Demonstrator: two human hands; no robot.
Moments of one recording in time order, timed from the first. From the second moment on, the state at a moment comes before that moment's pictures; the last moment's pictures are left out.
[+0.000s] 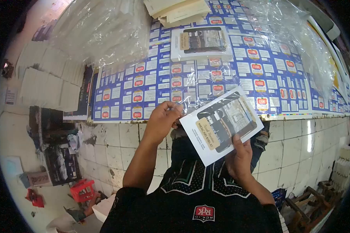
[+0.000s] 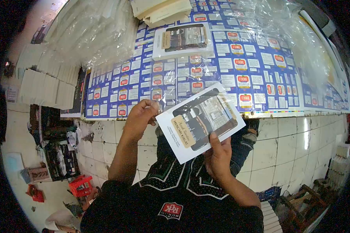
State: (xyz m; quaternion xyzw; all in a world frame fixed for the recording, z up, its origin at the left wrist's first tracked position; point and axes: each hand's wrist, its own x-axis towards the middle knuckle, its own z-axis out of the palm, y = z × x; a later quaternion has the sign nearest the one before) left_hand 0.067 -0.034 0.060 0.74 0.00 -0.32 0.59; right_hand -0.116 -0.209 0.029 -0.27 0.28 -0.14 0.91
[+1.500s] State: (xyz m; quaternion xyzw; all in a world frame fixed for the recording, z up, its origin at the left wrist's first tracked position) left_hand 0.011 -0.012 0.028 0.96 -0.24 -0.01 0.12; right_hand -0.080 -0.316 0.043 -0.90 0.17 -0.03 0.41
